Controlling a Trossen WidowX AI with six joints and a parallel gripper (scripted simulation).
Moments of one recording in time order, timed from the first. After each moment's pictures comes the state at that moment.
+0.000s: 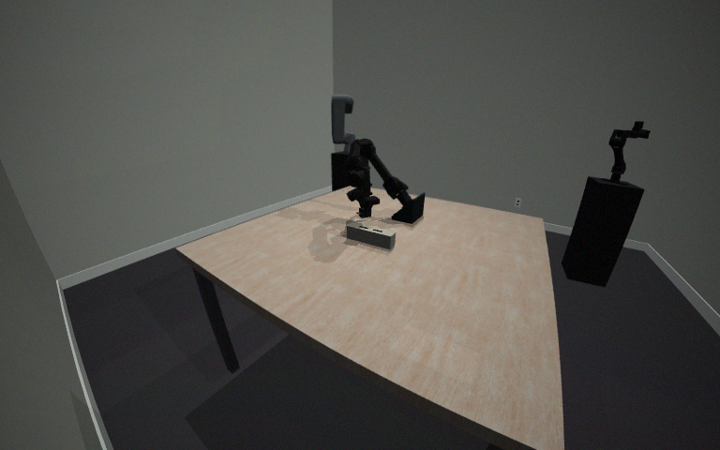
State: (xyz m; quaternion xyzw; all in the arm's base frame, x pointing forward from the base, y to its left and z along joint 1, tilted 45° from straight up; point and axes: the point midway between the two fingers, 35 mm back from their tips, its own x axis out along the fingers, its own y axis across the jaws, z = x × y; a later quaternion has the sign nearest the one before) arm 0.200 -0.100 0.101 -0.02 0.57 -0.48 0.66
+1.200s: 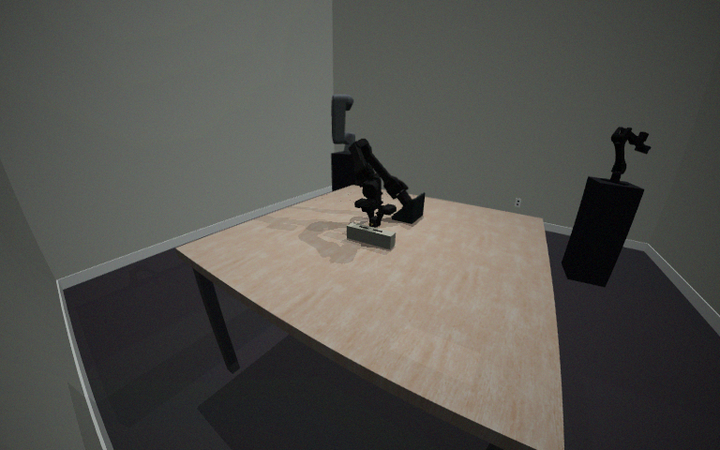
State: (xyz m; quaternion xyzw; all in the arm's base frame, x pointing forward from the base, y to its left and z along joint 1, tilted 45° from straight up) arm 0.212 -0.082 0.037 -0.19 0.67 -0.34 0.63
